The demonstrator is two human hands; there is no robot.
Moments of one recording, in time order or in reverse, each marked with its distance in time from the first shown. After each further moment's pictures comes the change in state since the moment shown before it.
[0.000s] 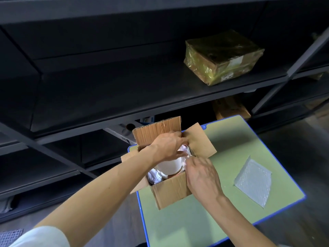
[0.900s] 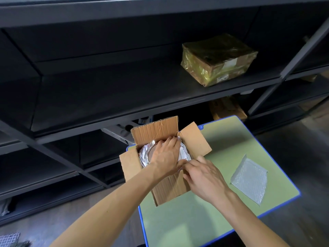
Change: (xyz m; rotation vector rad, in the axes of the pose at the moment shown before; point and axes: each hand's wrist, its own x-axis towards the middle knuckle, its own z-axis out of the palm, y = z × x) left_hand -0.024 0.027 0.047 0.042 0.124 -0.194; right_hand -0.014 0.023 -0.010 0.109 -0.160 -0.133
